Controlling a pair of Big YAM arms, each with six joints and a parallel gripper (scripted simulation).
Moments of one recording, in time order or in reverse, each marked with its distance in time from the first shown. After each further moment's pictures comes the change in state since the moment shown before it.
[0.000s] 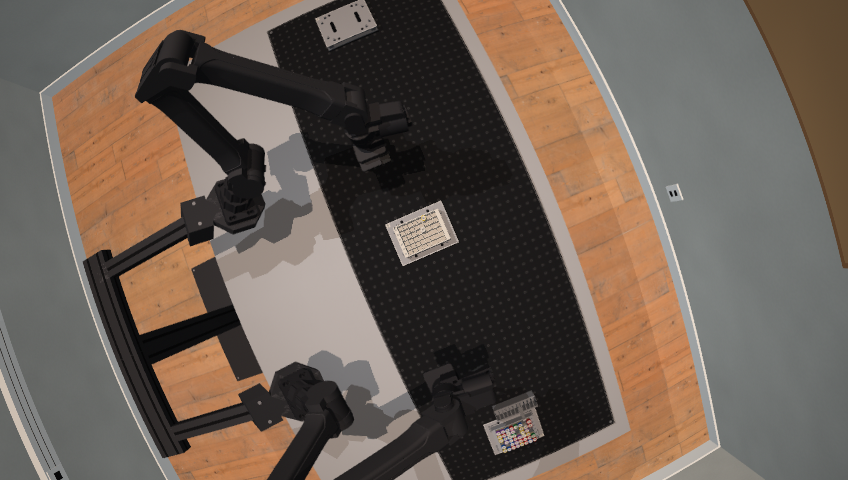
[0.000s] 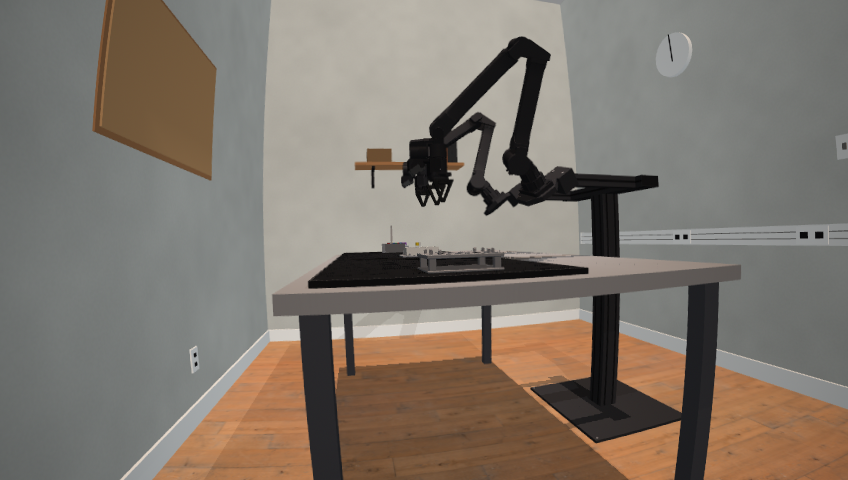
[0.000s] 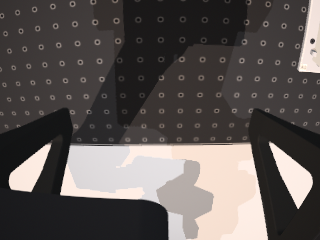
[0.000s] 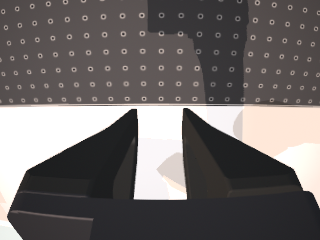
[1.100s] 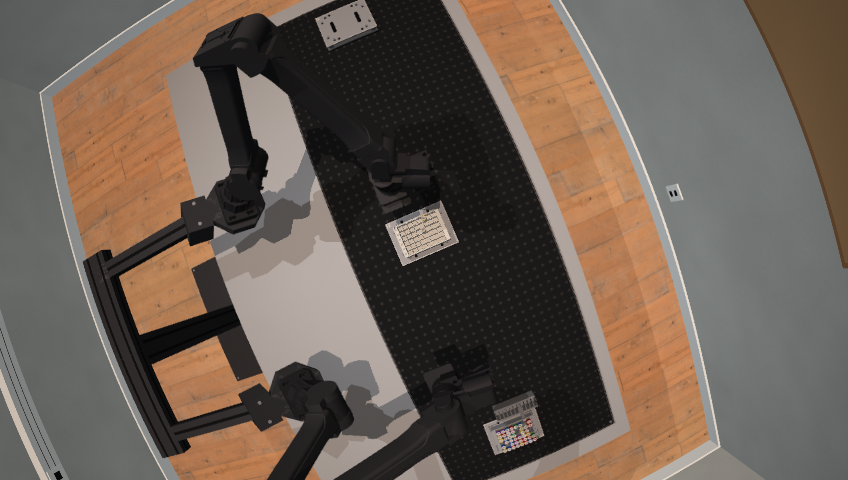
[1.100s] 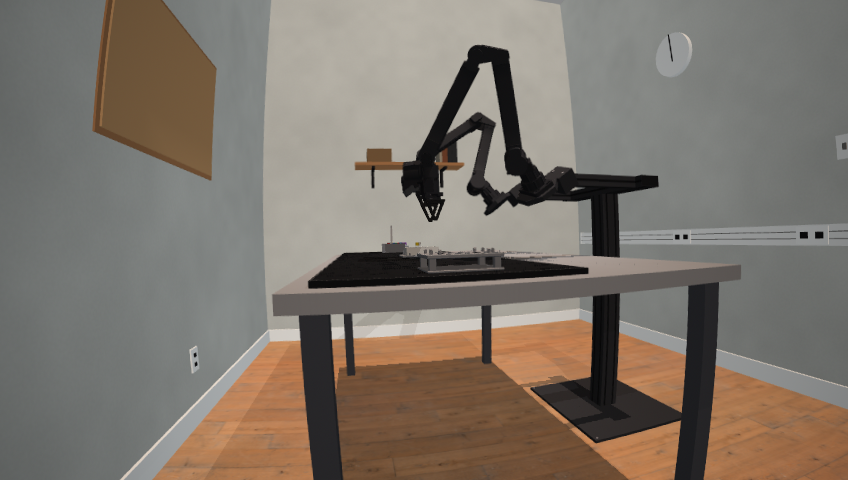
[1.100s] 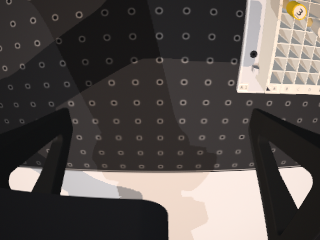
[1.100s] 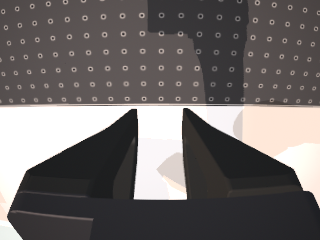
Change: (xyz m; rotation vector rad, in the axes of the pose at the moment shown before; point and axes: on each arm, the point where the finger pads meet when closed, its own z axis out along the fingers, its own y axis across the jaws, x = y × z) left arm -0.006 -0.102 0.054 -0.003 0.012 -0.005; right arm 0.000 0.000 0.000 0.000 0.000 0.000
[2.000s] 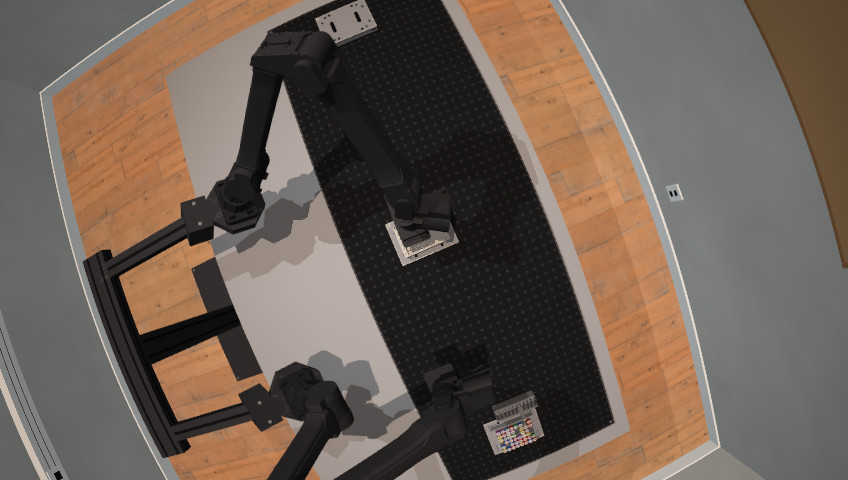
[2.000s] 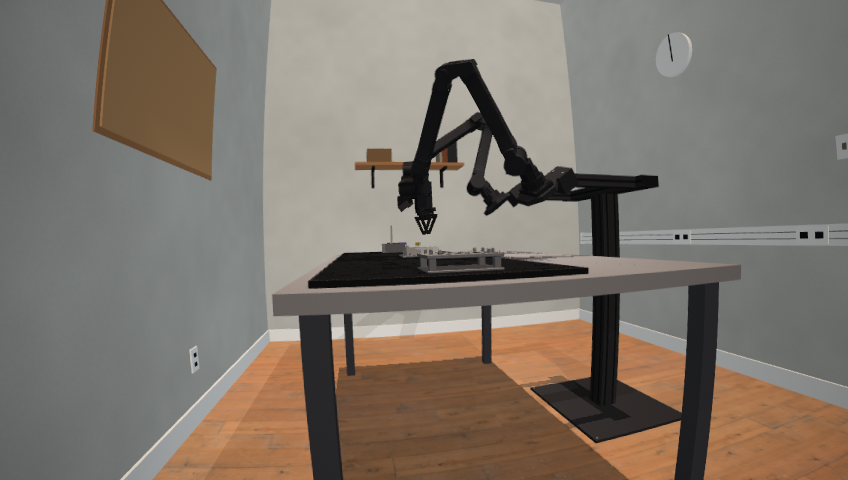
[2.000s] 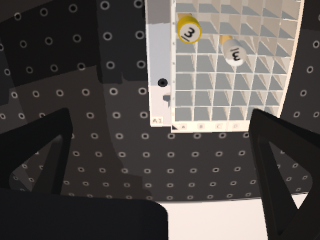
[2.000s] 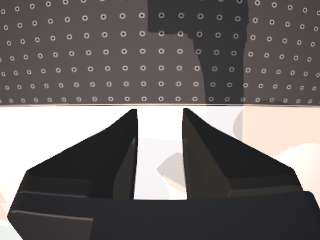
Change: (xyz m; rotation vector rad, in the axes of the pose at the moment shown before) left arm -0.011 -0.089 0.045 0.000 0.003 0.003; right arm 0.000 0.000 0.000 0.000 0.000 0.000
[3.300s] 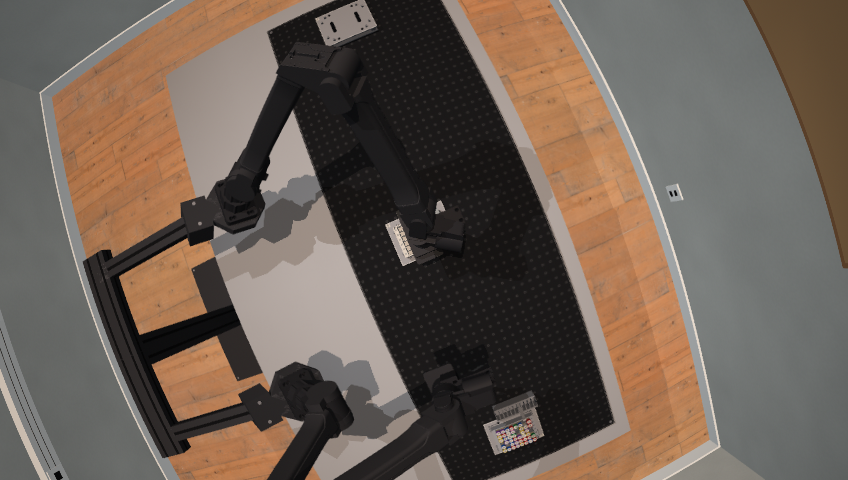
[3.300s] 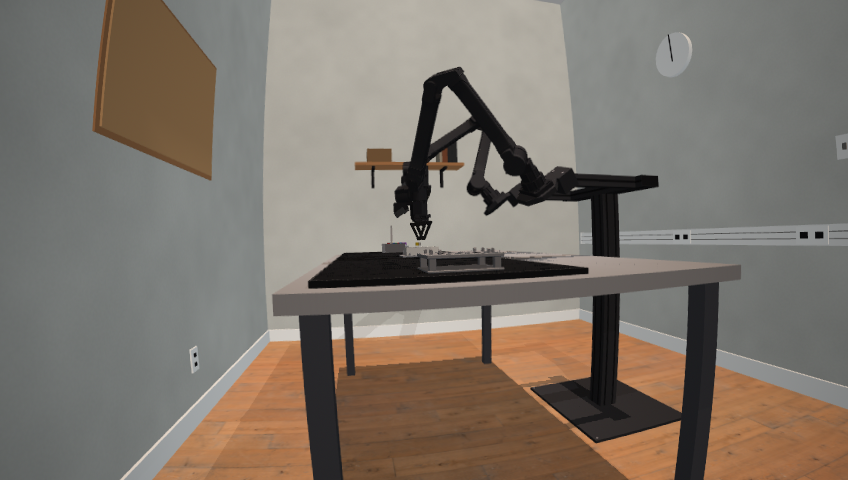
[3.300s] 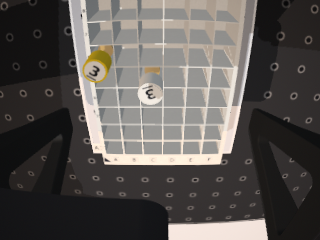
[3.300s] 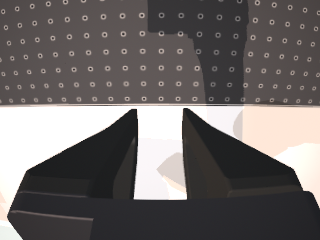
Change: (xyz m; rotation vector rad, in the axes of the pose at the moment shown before) left arm -0.013 -0.048 0.021 0.002 -0.010 -0.020; right arm 0.000 0.000 0.000 0.000 0.000 0.000
